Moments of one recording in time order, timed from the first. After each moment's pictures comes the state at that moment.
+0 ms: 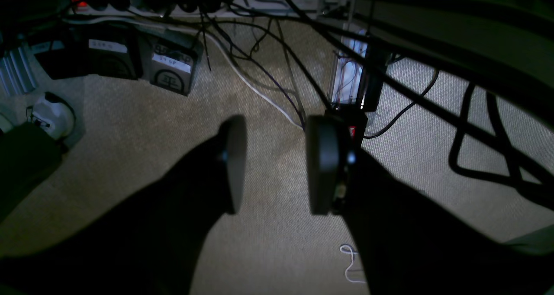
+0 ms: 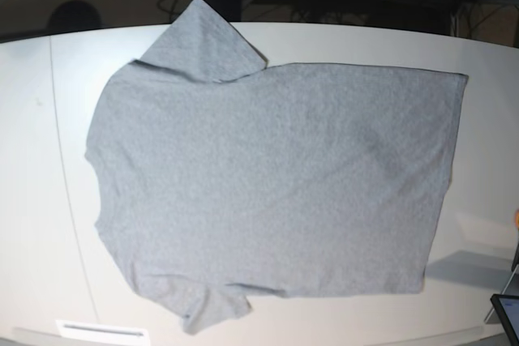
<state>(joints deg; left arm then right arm) 14.9 0.2 -7.0 15.5 5.4 -0.2 -5.5 -8.8 -1.8 2.3 4.4 -0.8 1.1 3.1</state>
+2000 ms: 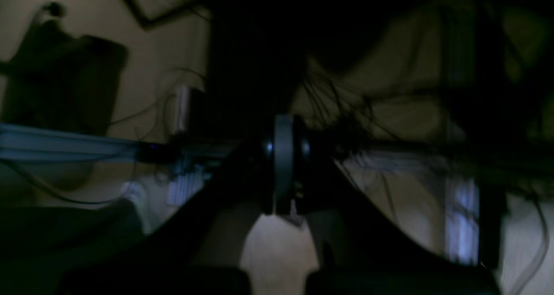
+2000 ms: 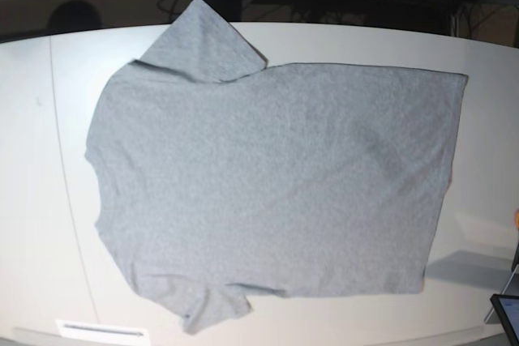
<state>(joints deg) 45.6 -8.2 -17.5 50.2 -0.7 -0.3 -41.2 -53.7 -4.3 9.9 76.7 -0.8 1.0 2.4</state>
